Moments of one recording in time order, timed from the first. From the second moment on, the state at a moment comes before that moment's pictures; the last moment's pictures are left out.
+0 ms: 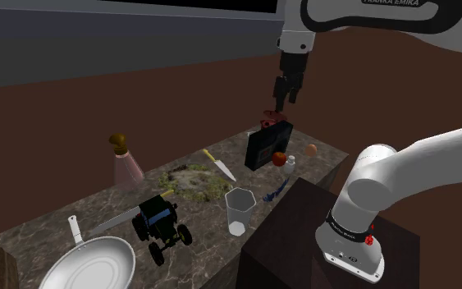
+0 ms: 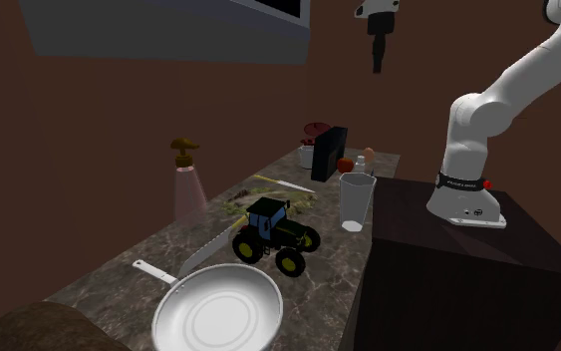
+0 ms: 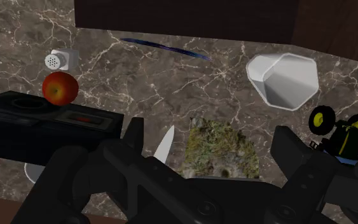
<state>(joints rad) 0.00 -0.76 0.00 -2.30 0.01 1.49 -0.01</state>
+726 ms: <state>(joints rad) 0.07 -0.69 0.16 -2.44 0.10 1.75 0.13</state>
